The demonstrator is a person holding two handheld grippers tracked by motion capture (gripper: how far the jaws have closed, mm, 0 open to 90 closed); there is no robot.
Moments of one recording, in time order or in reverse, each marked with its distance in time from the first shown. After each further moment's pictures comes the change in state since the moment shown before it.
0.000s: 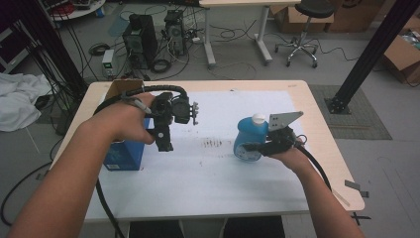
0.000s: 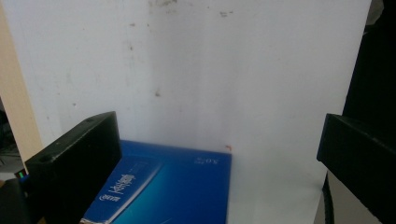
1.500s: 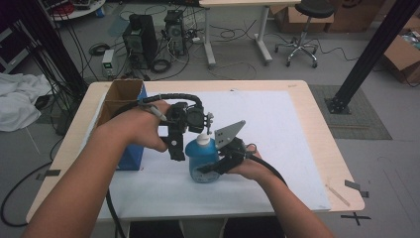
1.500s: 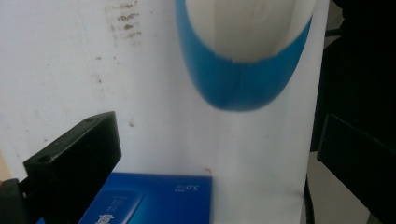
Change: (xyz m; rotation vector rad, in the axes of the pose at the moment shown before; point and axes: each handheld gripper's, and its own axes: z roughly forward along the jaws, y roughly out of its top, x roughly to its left) left arm -0.013 0.029 0.011 -0.019 -0.087 0.067; right arm 0.063 0.061 0.105 0.054 0.291 -0.111
